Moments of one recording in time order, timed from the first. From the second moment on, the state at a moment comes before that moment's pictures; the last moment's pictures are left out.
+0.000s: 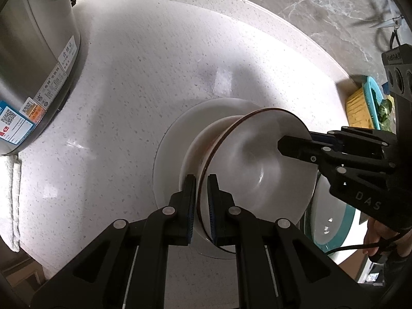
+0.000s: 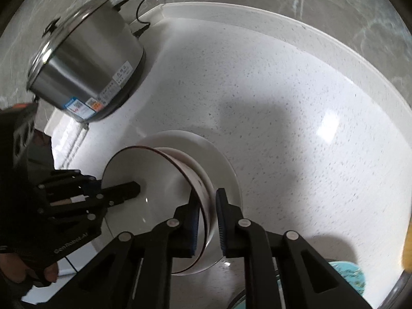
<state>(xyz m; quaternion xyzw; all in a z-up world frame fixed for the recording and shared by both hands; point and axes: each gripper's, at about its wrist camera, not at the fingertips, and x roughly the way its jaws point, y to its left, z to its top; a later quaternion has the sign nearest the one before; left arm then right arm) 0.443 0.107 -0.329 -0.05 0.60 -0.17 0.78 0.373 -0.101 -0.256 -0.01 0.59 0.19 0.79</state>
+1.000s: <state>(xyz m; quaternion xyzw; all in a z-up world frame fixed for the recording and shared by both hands) 0.428 0.130 -0.327 -0.12 0.59 -0.17 0.78 0.378 -0.112 -0.253 0.03 0.58 0.22 0.78</state>
